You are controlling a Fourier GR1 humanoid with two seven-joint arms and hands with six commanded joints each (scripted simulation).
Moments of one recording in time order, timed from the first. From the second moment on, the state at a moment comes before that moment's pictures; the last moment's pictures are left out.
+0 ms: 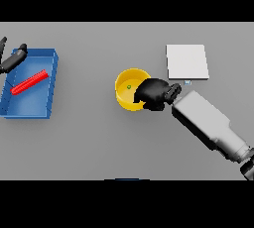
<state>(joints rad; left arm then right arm) -0.57 0.88 -0.57 -1.12 0.42 0.27 0.35 -0.72 -0.35 0.73 -1.12 0.91 0.46 -0.24</state>
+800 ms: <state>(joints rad) -0.57 0.88 -0.58 -1.12 0.42 0.26 0.35 -0.71 -0.45 0.58 -1.32 0.82 0.54 -0.13</state>
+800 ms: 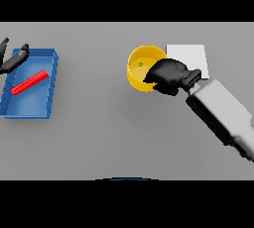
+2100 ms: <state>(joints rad) -0.56 0.91 -0.58 -1.16 0.43 0.26 0.41 -0.82 -0.48 0.40 -0.76 0.88 0.26 -0.20</state>
